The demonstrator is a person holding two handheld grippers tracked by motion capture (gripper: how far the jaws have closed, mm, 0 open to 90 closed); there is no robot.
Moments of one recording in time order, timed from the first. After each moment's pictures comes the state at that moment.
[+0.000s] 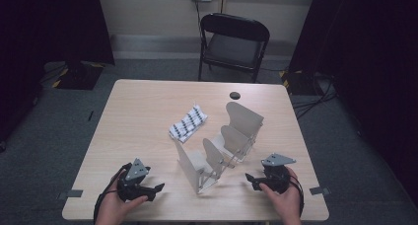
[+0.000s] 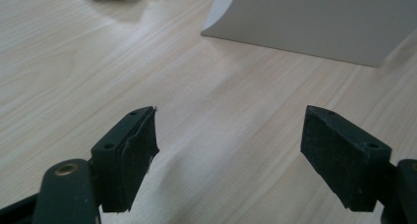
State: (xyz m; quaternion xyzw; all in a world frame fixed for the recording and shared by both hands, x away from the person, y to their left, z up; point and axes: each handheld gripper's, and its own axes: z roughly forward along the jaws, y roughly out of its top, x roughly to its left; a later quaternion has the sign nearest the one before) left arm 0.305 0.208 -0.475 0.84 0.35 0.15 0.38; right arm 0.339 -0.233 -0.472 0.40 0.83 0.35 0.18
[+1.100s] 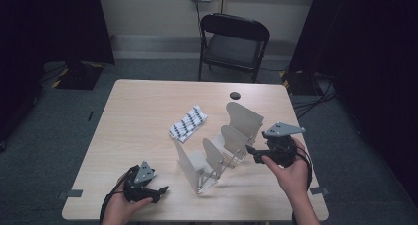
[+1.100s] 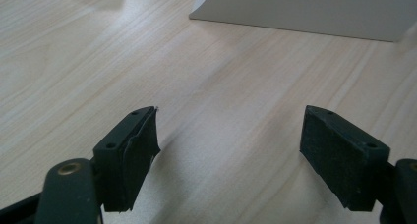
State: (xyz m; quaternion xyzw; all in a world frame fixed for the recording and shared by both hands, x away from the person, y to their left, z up) left arm 0.309 0.197 -0.490 0.86 0.33 0.16 0.35; right arm 0.363 -0.216 -0.361 0.36 0.82 0.38 0.23
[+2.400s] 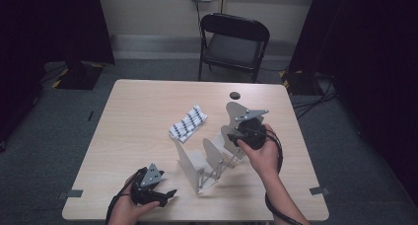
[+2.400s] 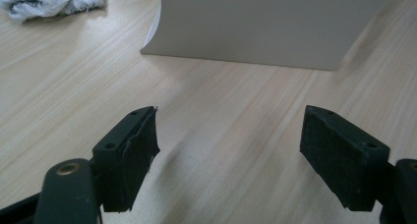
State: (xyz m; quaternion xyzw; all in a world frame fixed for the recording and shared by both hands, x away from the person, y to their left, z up) left arm 0.301 0.173 -0.483 0.86 0.30 0.15 0.38; right arm 0.414 -0.155 -0.372 0.37 0.85 0.33 0.18
